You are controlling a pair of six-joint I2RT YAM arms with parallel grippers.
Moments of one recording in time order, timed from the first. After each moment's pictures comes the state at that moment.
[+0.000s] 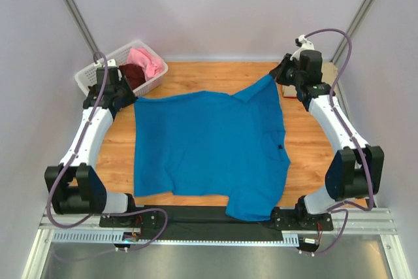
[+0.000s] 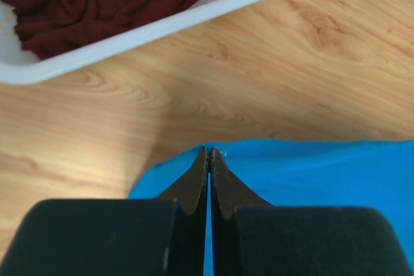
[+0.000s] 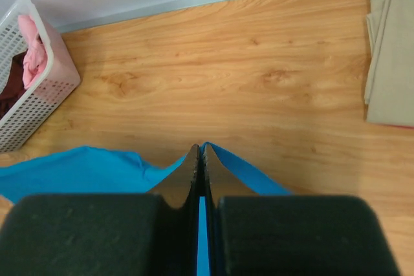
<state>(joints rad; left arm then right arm) 0.02 1.32 1.18 -0.53 -0.02 -0.40 0.11 1.49 1.31 -0.22 -0.19 0.40</state>
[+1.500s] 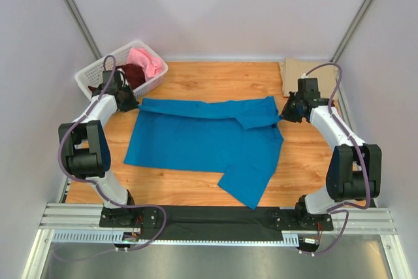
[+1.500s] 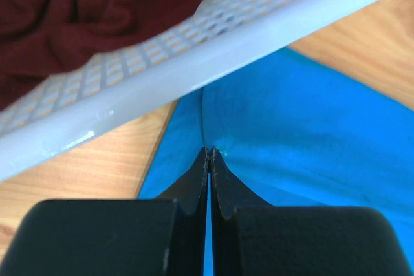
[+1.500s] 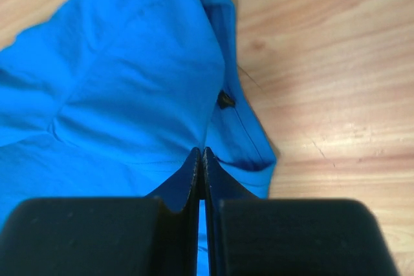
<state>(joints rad) 0.11 1.72 1.22 -0.37 0.11 -0.32 0.04 1.52 1.11 -0.50 -0.09 0.46</state>
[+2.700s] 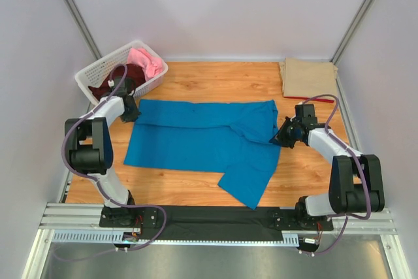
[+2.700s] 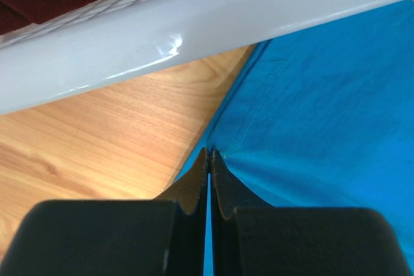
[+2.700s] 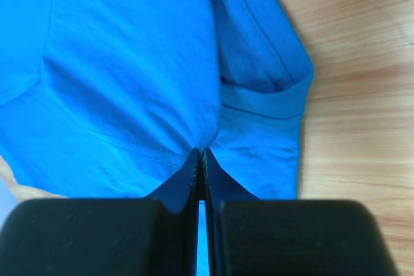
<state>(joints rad) 0.05 1.75 1.16 -0.47 -0.17 -0.36 0.04 1.40 0.73 -0.37 -0.29 0.63</state>
